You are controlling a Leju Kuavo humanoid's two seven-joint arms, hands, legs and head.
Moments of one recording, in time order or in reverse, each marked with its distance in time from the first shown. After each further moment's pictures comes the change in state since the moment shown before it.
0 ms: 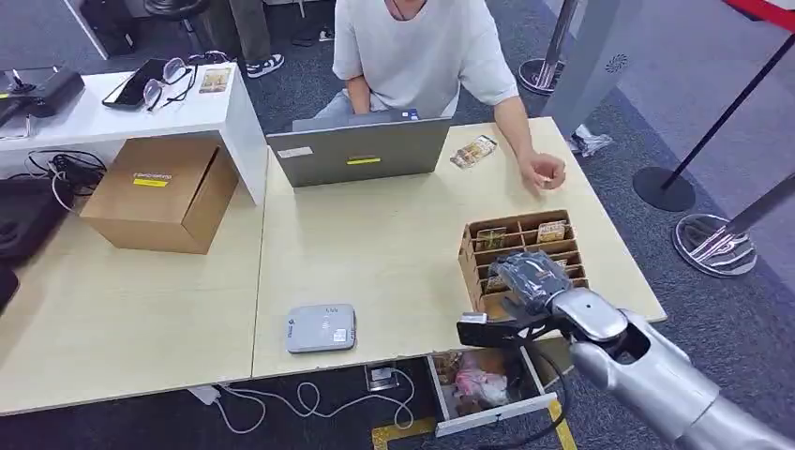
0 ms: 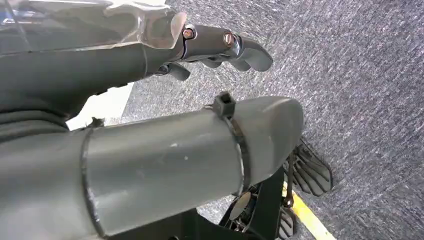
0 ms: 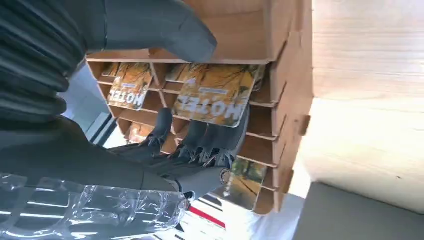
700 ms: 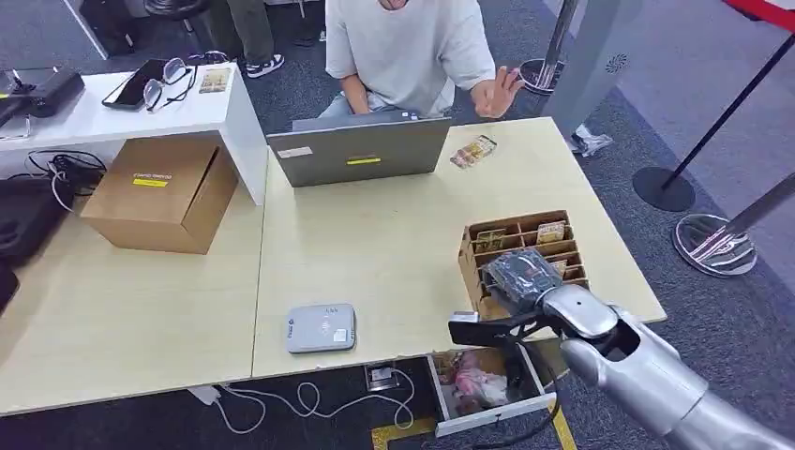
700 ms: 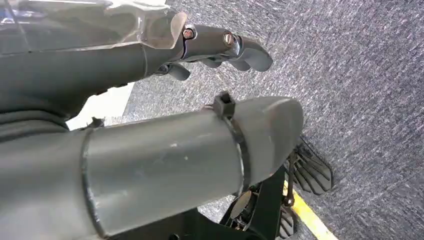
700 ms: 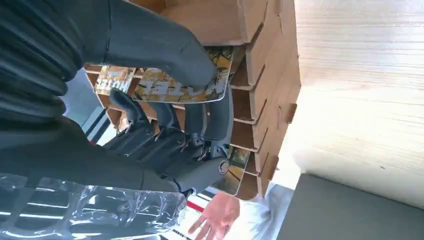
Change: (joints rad) left arm -0.002 -0.001 0.000 0.000 0.002 0.000 0.004; right arm -0.023 0.032 0.014 0.014 0.018 0.005 -0.009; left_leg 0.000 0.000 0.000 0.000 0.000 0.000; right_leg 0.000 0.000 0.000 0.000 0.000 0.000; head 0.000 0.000
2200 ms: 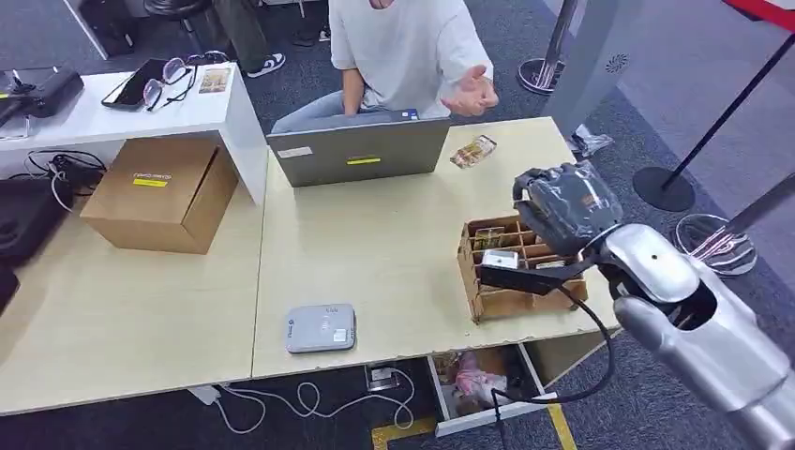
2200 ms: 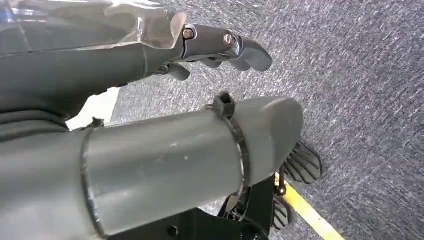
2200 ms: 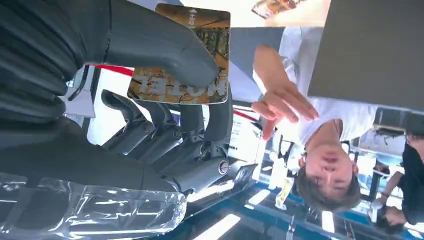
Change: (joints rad) left arm 0.007 0.003 0.000 0.000 -0.043 -0.055 -0.061; right arm -0.087 -0.126 -0.166 -0.284 0.042 -0.102 -0.035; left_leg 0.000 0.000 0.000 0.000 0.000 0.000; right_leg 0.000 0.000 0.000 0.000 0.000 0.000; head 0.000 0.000
